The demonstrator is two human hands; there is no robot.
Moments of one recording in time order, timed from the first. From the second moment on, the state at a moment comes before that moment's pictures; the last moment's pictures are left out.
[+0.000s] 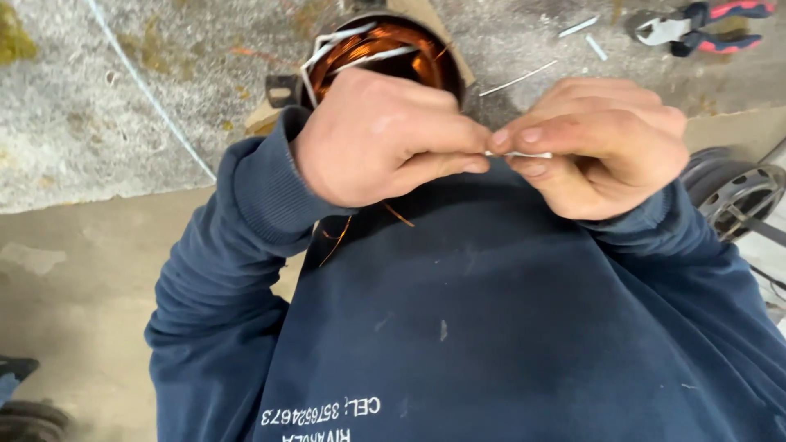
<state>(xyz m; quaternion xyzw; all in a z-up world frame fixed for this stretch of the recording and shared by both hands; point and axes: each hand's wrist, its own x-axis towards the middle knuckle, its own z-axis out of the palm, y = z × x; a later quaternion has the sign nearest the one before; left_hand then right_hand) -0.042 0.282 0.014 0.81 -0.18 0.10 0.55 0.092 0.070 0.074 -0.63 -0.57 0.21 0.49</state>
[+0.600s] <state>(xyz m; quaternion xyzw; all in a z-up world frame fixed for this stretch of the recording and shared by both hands) -0.040 0.278 0.002 0.80 -0.20 0.11 0.56 0.096 0.060 0.066 -0.62 -0.59 0.22 0.47</state>
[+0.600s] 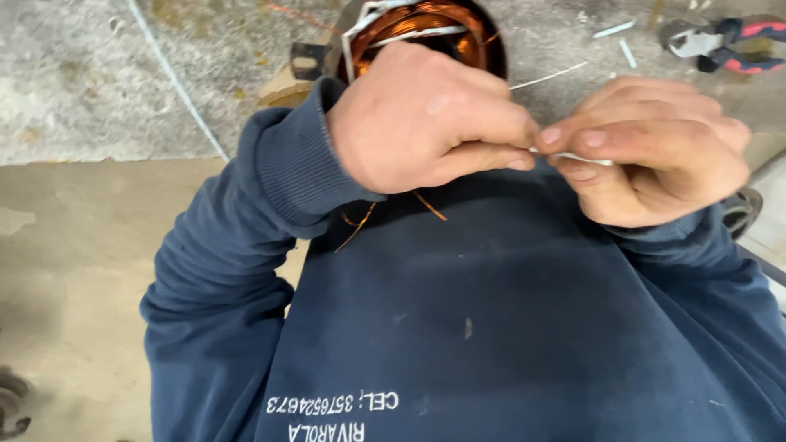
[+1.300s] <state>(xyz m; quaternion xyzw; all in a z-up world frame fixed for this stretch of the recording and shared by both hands) -0.056 0.290 0.006 0.85 -0.17 0.11 0.49 0.096 0.080 0.057 -0.58 -0.69 0.15 0.40</state>
